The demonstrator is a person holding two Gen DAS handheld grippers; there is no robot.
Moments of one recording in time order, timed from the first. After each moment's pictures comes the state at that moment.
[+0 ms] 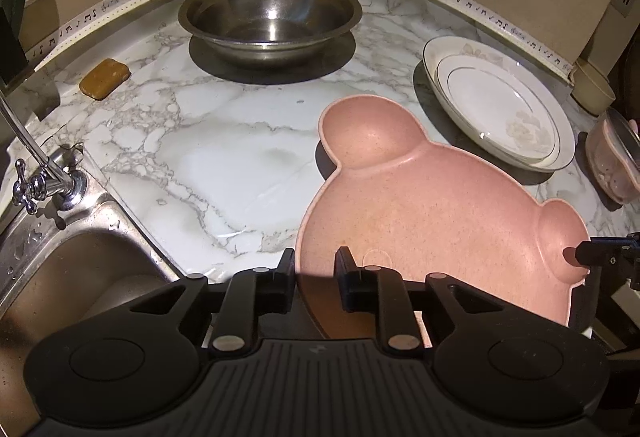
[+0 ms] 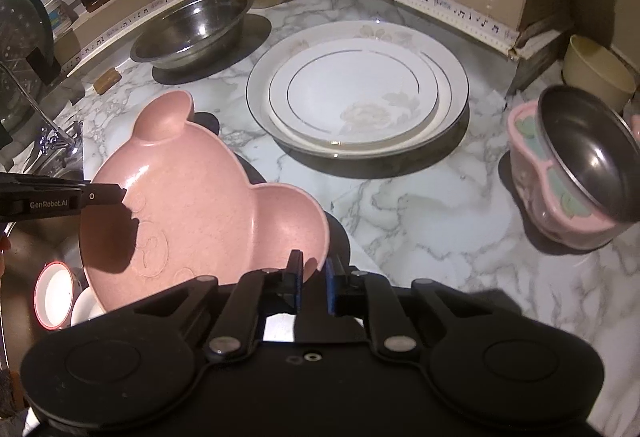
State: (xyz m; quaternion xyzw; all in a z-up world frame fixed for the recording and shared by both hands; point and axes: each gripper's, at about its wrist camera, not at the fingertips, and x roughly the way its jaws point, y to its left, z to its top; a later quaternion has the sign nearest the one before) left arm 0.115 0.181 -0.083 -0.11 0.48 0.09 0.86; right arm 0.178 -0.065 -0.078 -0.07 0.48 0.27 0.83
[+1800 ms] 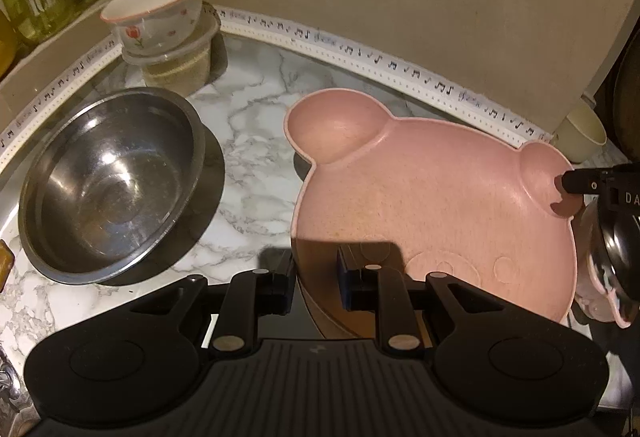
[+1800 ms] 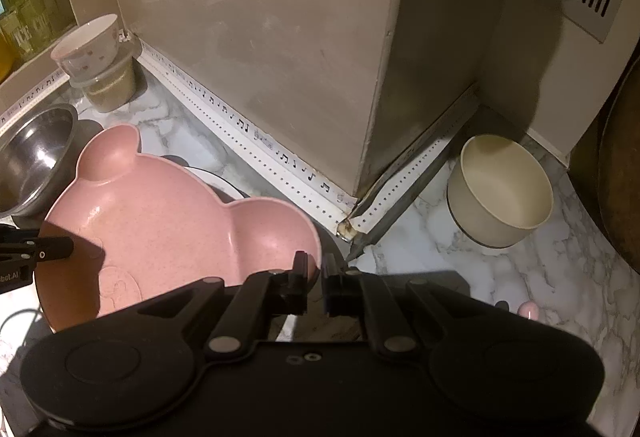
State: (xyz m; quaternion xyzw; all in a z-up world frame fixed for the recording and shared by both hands) left arm 0.298 0.121 -0.059 -0.05 0.49 0.04 0.87; right arm 0.354 -0.107 -0.051 -0.09 0.45 0.15 0.87
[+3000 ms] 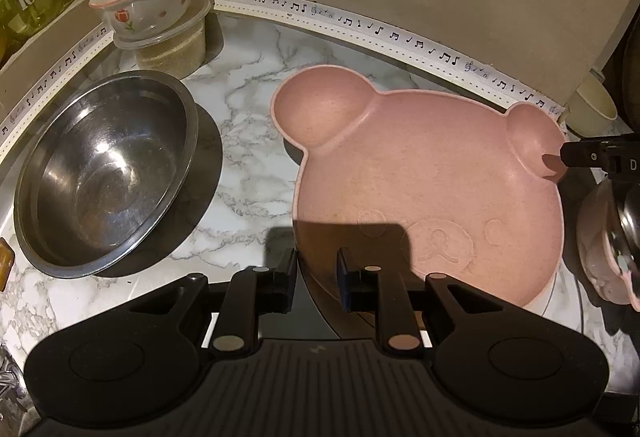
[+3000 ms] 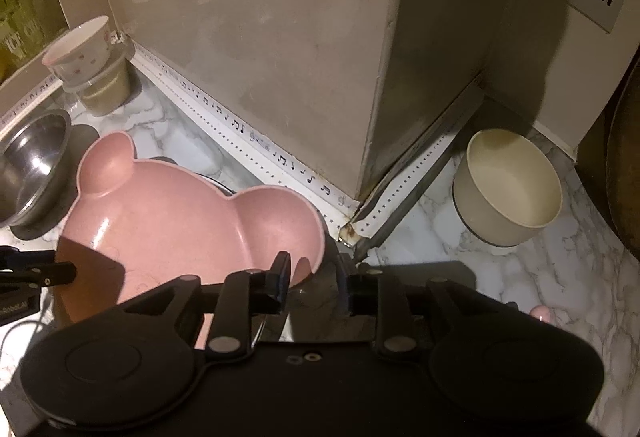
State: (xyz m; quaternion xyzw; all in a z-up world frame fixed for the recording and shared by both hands) left arm 0.300 0.117 -0.066 -0.03 0.51 0.04 0.86; right arm 0.359 -0.106 -0.050 -0.07 0.46 0.15 0.87
